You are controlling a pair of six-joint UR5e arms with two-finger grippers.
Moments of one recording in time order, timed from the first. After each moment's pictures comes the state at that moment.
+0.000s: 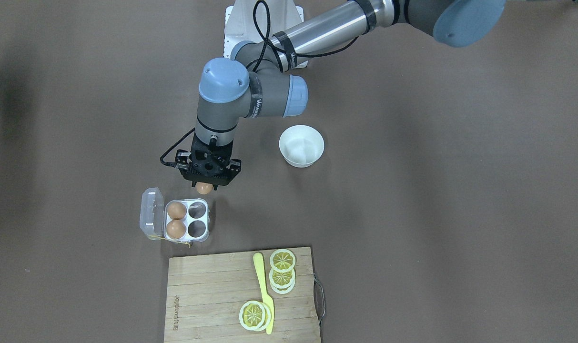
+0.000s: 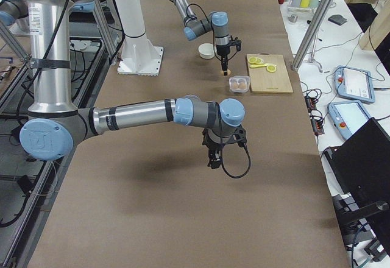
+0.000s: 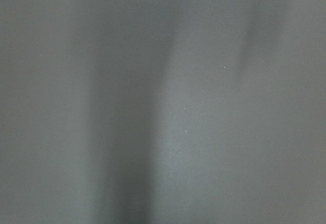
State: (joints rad) left arm -0.50 -2.76 -0.95 -2.08 -1.78 -1.23; right arm 1.45 -1.59 1.77 -1.88 2.38 -0.29
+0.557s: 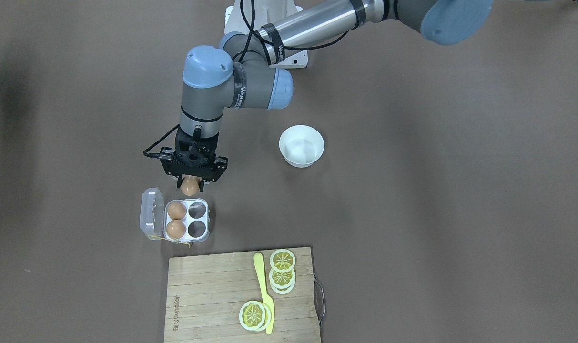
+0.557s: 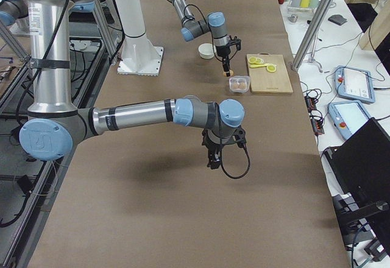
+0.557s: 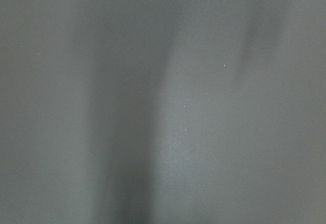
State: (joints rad) left arm -0.50 -2.80 -0.94 -2.11 -1.66 -1.27; right arm 1.45 -1.60 1.77 -1.88 2.38 -0.29
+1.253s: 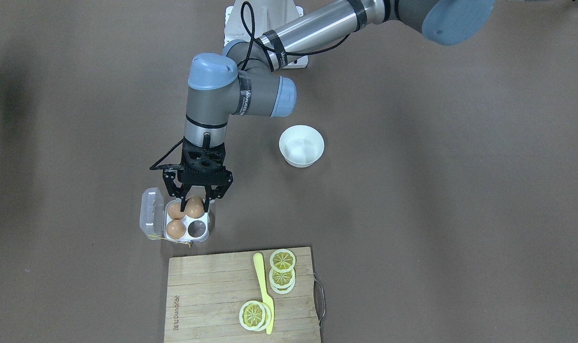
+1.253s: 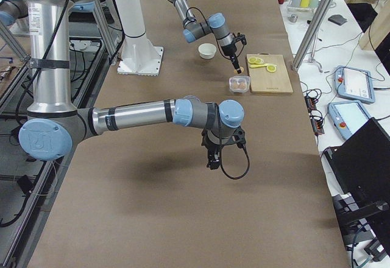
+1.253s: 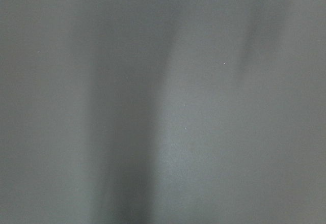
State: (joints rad) left arm -0.50 -2.80 -0.89 -2.19 -1.48 -1.39; right arm 1.45 -1.60 1.77 -1.88 2.38 -0.29
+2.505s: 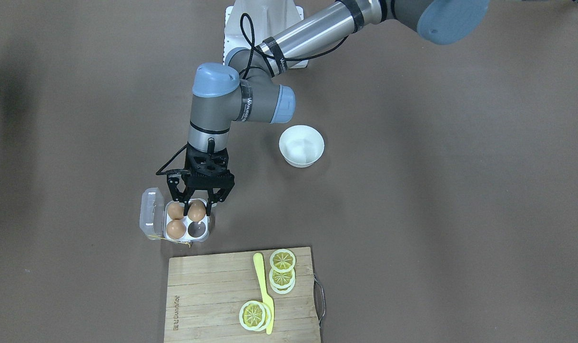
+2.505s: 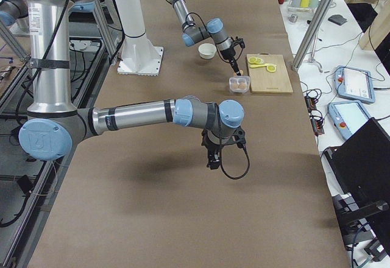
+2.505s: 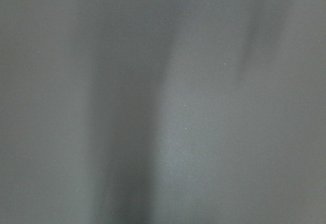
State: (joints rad) left arm -0.48 -2.80 -0.83 -2.26 -1.45 -1.43; right arm 1.45 -1.60 1.77 -1.88 2.38 -0.29
